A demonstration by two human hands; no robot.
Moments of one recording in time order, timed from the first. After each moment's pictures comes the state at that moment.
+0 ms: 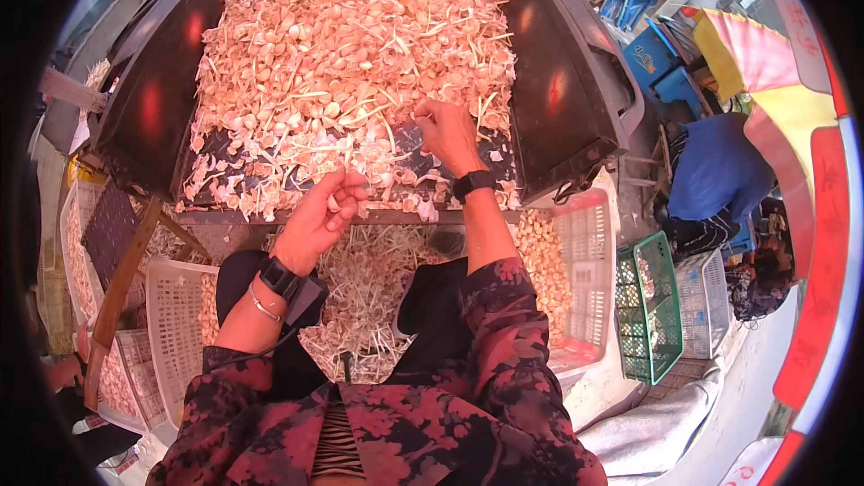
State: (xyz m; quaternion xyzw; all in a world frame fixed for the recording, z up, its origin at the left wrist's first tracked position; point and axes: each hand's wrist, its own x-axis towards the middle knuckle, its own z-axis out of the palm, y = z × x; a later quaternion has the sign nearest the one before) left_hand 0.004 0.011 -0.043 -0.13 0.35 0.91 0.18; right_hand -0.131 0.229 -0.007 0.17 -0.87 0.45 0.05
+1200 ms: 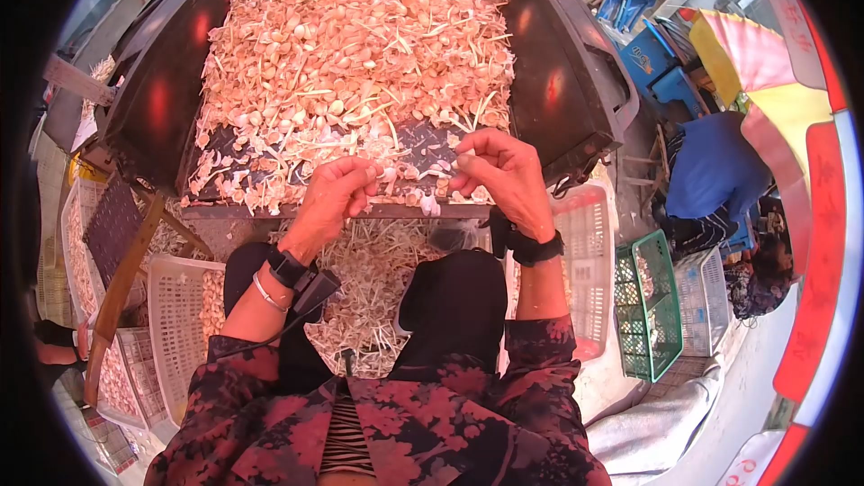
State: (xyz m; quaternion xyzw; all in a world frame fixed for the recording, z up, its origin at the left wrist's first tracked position) left_hand 0.010 0.032 0.004 -0.04 0.56 0.82 0.10; right_hand -0.019 0.282 0.081 0.13 -0.71 0.69 -0.09
